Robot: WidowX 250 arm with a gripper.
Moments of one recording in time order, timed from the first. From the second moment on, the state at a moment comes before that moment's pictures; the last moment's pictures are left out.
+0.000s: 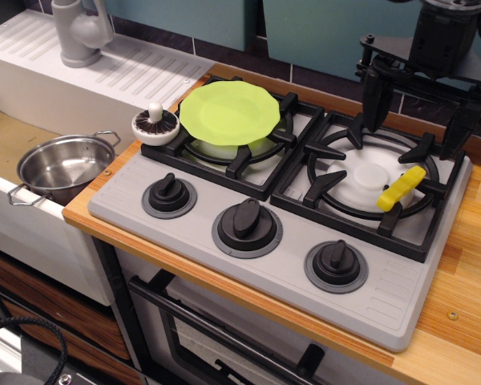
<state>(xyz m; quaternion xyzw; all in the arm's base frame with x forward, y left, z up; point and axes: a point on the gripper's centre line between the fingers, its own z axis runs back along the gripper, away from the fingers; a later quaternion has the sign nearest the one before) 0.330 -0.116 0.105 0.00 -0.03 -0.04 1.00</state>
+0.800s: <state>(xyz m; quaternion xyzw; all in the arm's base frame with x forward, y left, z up) 0.339 -0.120 0.061 -0.02 -0.02 -0.04 1.00</state>
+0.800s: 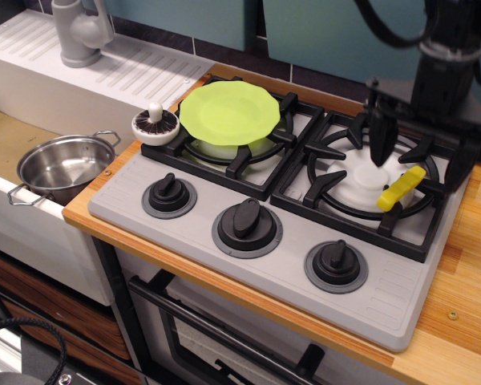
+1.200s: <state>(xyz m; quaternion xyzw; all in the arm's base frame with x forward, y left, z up) 0.346 -0.118 0.052 -0.02 -0.04 -0.05 1.00</state>
